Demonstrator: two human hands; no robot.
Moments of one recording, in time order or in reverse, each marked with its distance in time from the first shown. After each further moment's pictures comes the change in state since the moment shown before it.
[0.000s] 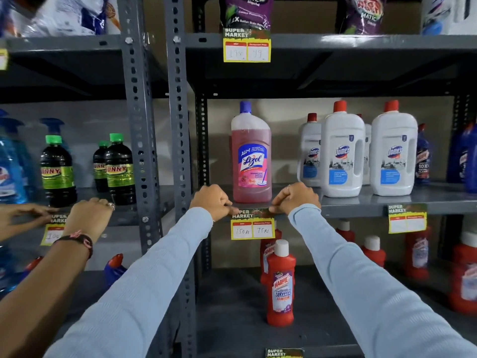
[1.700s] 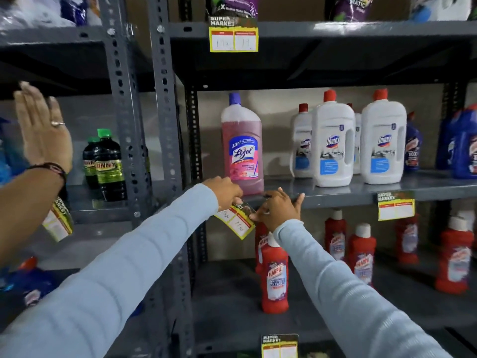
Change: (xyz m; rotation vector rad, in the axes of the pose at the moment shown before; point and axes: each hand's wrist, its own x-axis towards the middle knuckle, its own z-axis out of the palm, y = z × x) left_hand 0.003 0.049 -0.012 0.648 -0.309 0.329; right_hand -0.019 0.018 0.038 -0.326 -0.018 -0.241
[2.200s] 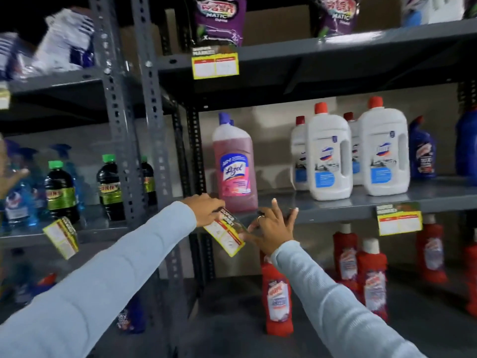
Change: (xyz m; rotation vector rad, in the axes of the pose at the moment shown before) left_hand -0.005 -0.010 -0.005 -0.031 -0.080 -0.152; right_hand -0.001 0.026 0.007 0.172 -0.011 -0.176
